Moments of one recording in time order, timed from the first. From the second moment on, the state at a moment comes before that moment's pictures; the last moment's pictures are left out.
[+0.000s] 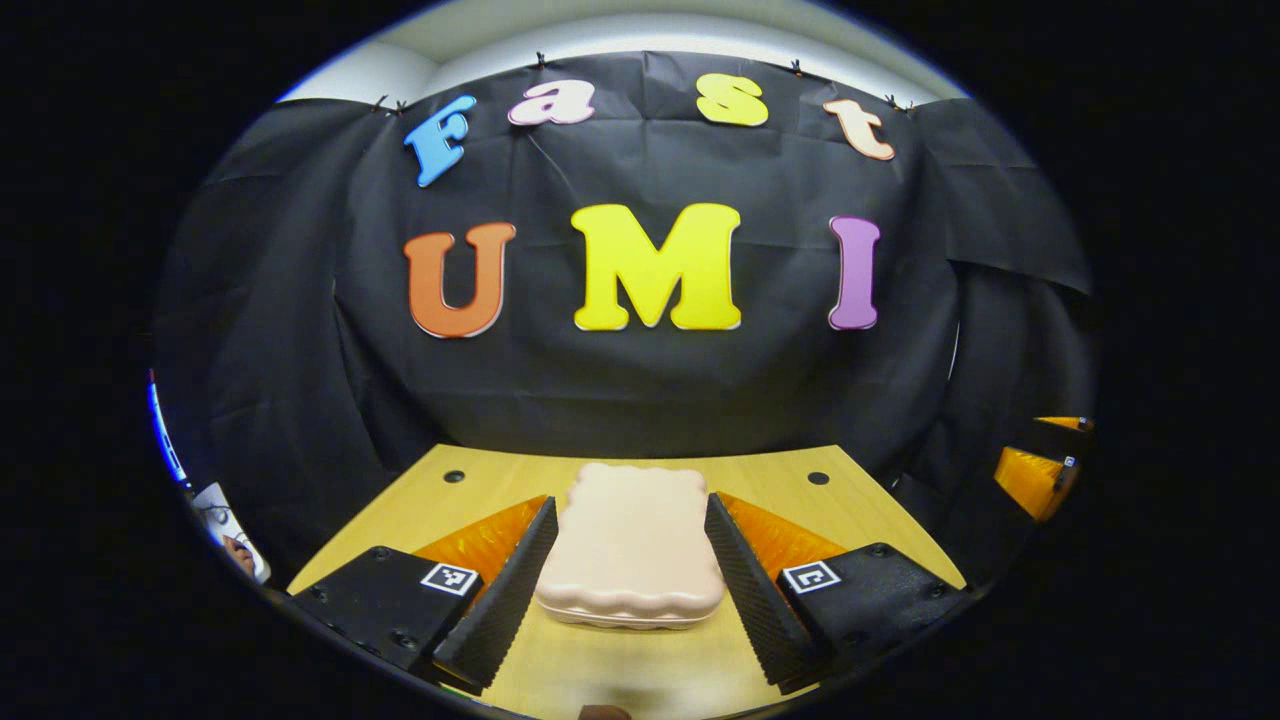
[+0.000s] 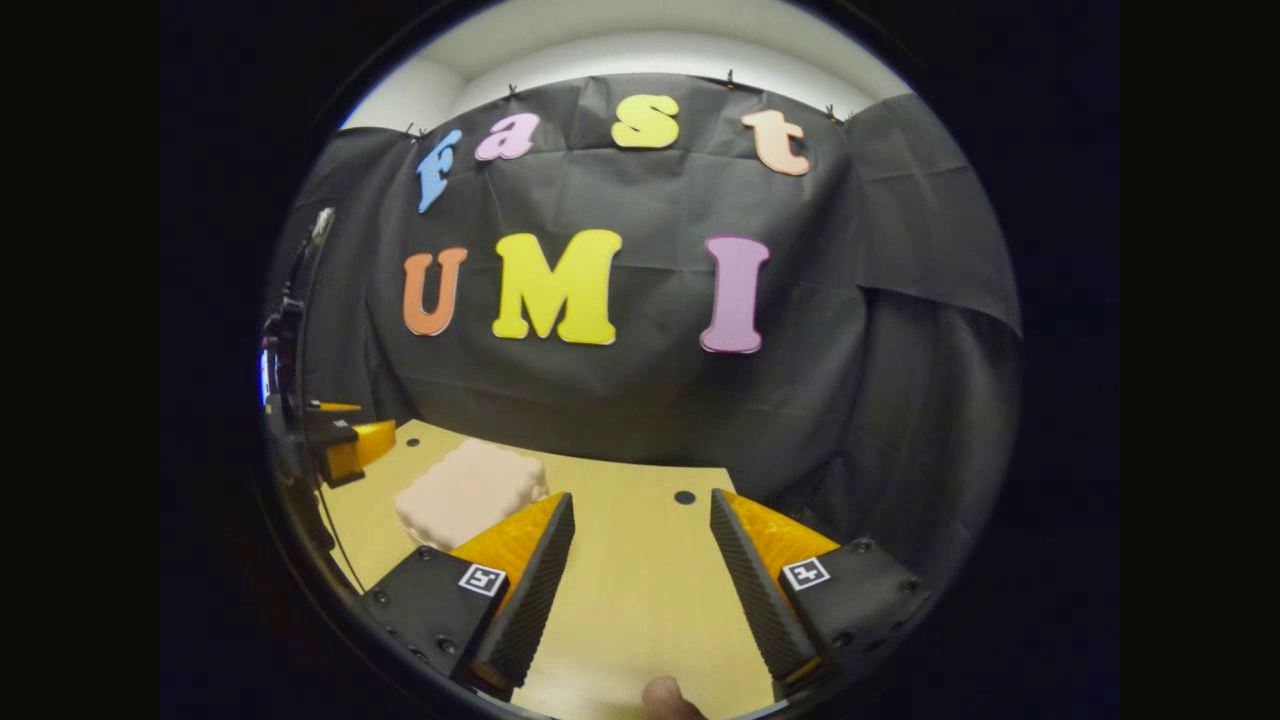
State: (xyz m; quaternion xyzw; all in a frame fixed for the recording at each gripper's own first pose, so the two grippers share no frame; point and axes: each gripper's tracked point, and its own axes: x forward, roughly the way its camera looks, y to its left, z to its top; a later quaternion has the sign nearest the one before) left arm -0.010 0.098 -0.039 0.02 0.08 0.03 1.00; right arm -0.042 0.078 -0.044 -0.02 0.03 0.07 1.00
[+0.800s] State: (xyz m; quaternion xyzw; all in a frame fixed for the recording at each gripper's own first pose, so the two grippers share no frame) left arm -0.090 0.142 -0.022 0.01 0.04 0.00 1.00; right arm -0.109 0.184 -0.033 -0.06 0.00 0.11 0.99
